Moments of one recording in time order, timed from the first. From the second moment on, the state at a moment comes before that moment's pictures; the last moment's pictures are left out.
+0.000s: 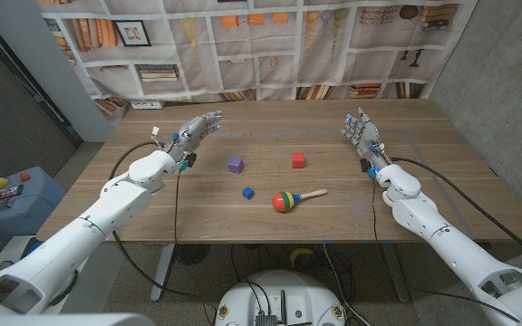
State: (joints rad) left arm 0.91 0.77 0.35 -1.69 -0.55 -0.01 0.07; left_hand 0.34 0.11 0.74 -0.19 0.19 0.21 0.02 0.22 0.17 0.04 -0.01 0.20 0.17 0.01 0.00 0.18 0.17 0.08 -0.01 0.37 0.16; right arm -0.83 -0.50 -0.37 -1.25 0.66 0.34 0.07; right_hand 0.11 0.09 0.26 -0.04 0.22 0.14 -0.02 0.18 0.17 0.12 0.01 0.19 0.20 -0.02 0.01 0.19 0.39 0.17 0.01 0.22 0.17
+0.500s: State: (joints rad) left arm 0.87 0.91 0.37 -1.86 -0.48 0.22 0.06; left_hand 0.40 0.07 0.74 -0.19 0.19 0.25 0.02 0.23 0.17 0.06 -0.02 0.20 0.18 0.03 0.00 0.18 0.17 0.11 0.01 0.34 0.16; right arm -0.82 -0.50 -0.36 -1.20 0.67 0.36 0.11; right_hand 0.11 0.09 0.27 -0.04 0.22 0.14 -0.03 0.18 0.17 0.12 0.01 0.19 0.20 -0.02 0.01 0.19 0.38 0.17 0.02 0.22 0.17
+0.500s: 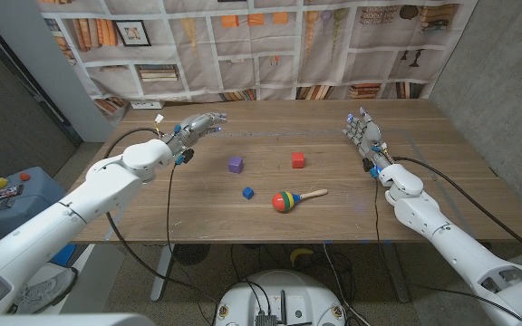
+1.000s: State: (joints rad) left arm 0.78 1.02 0.45 -2.01 -0.33 0.45 -0.01; left_hand 0.46 0.03 0.74 -0.19 0.20 0.24 -0.01 0.22 0.18 0.05 -0.03 0.20 0.18 0.03 0.02 0.18 0.17 0.11 0.02 0.30 0.16; right arm -0.81 -0.49 -0.36 -1.17 0.68 0.38 0.14; right_hand 0.11 0.09 0.27 -0.04 0.22 0.14 -0.03 0.18 0.17 0.12 0.01 0.19 0.20 -0.02 0.01 0.19 0.38 0.17 0.01 0.22 0.17
